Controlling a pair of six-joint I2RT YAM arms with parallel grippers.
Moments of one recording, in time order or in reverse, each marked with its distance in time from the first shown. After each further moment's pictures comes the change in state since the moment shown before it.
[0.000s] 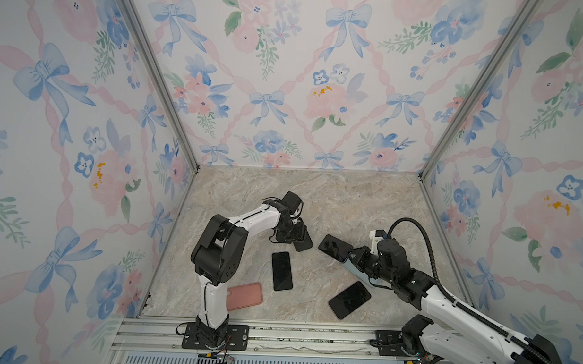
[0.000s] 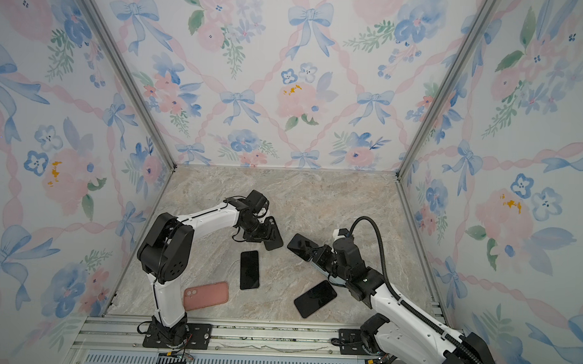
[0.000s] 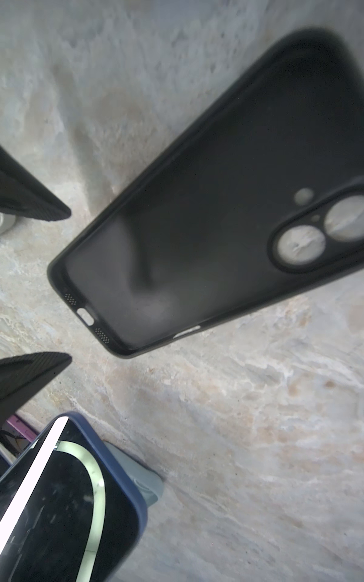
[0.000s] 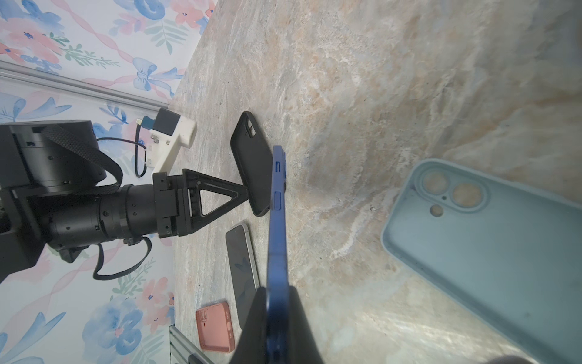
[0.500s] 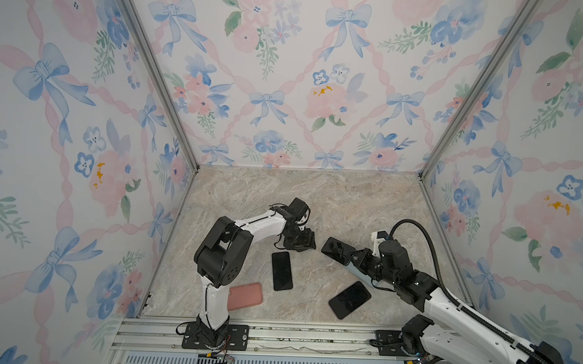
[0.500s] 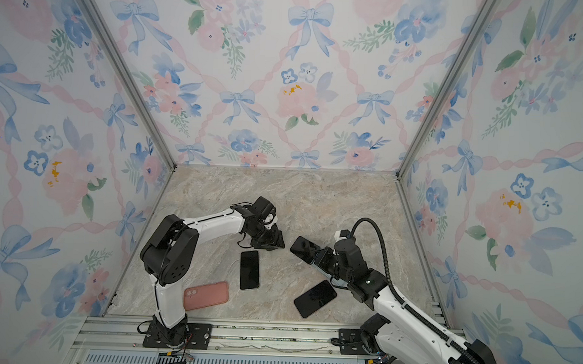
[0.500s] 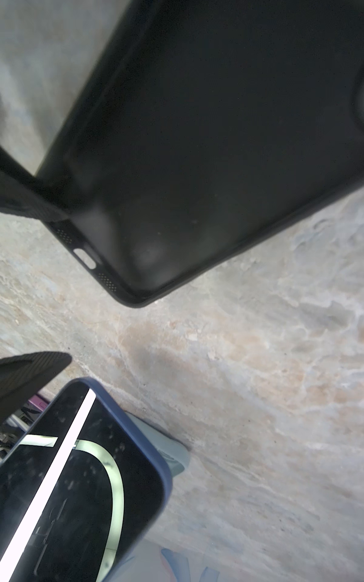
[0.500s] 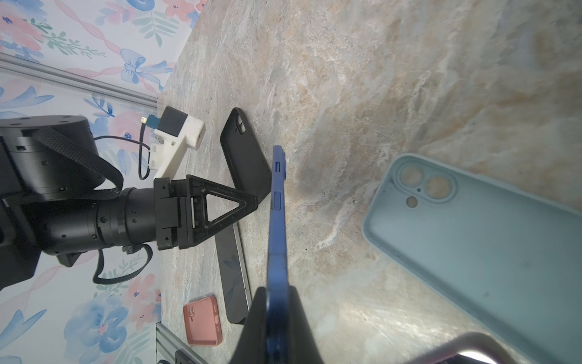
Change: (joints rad) left arm -0.073 0.000 -0.048 0.090 0.072 -0.070; right arm -0.003 -0.043 0.002 -0.077 0.008 -0.034
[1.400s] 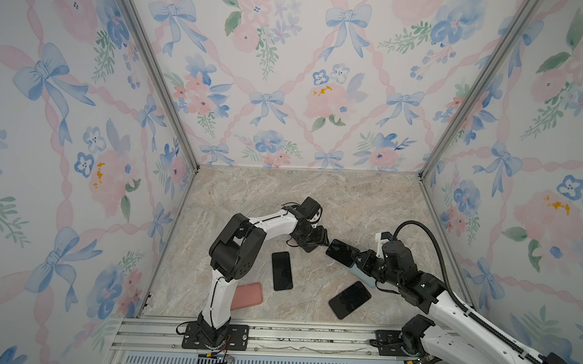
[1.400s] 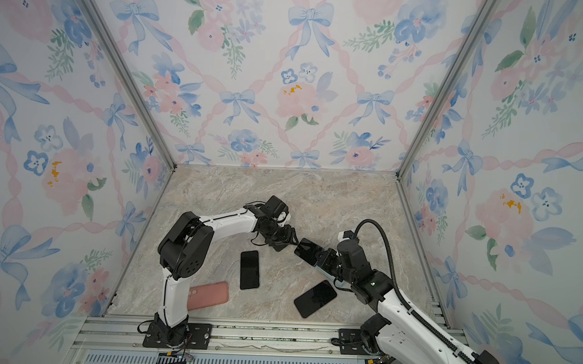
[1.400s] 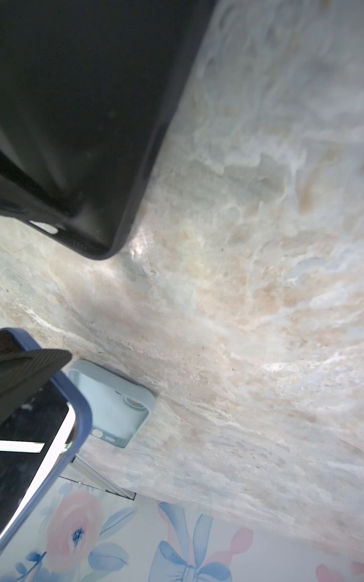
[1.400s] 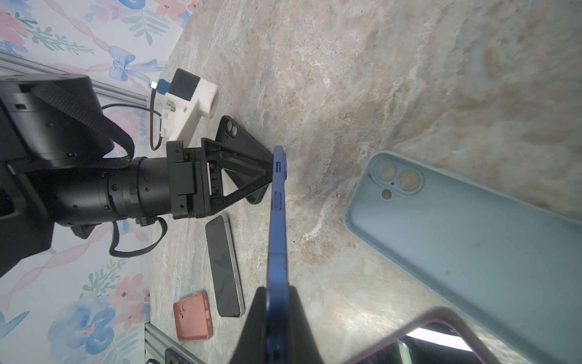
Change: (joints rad) left arm -0.056 0.126 0.127 0.091 0.048 -0.063; right arm -0.012 -0.064 0.034 -0.123 0.019 -0.031
